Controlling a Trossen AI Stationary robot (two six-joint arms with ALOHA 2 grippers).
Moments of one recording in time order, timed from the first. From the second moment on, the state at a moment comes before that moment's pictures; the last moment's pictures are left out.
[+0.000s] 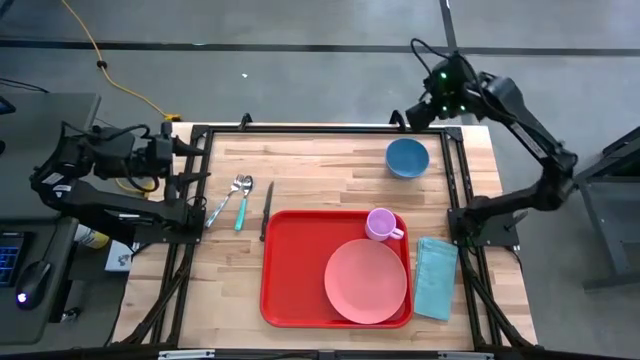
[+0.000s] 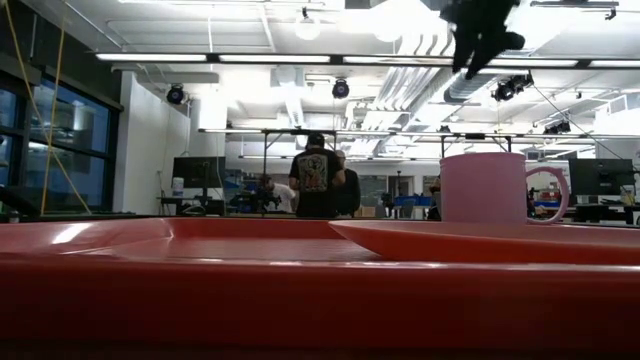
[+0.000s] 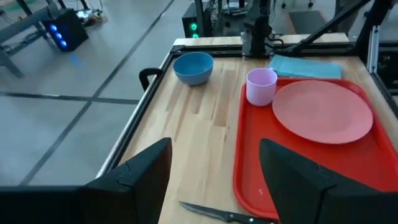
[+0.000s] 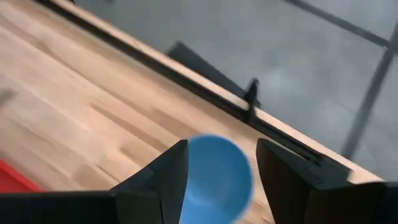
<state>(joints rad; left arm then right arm) 0.01 0.60 1.28 -1.09 -0.25 0.04 -0.80 1.31 1.60 -1.20 0.11 0.18</state>
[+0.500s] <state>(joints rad) 0.01 0.60 1.28 -0.99 -0.25 0.02 -0.82 1.59 1.65 -1.32 0.02 0.11</state>
